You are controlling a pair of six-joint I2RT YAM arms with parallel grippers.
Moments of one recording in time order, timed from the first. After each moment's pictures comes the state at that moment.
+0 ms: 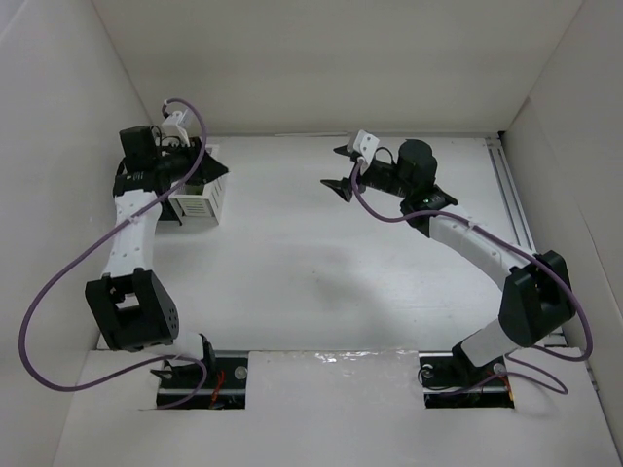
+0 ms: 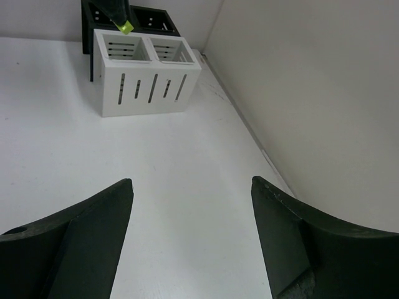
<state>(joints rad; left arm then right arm) 0.17 1.49 1.34 -0.37 0.90 -0.09 0.50 1.53 1.18 0.34 -0.61 -0.38</state>
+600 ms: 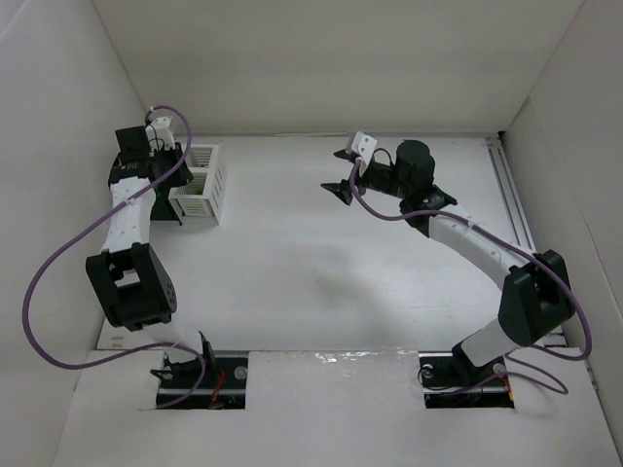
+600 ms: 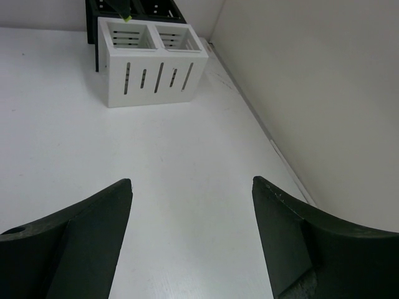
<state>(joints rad) 0.25 1.62 1.42 -0.52 0.38 0.06 0.50 1.53 1.18 0.30 -0.61 -0.38</state>
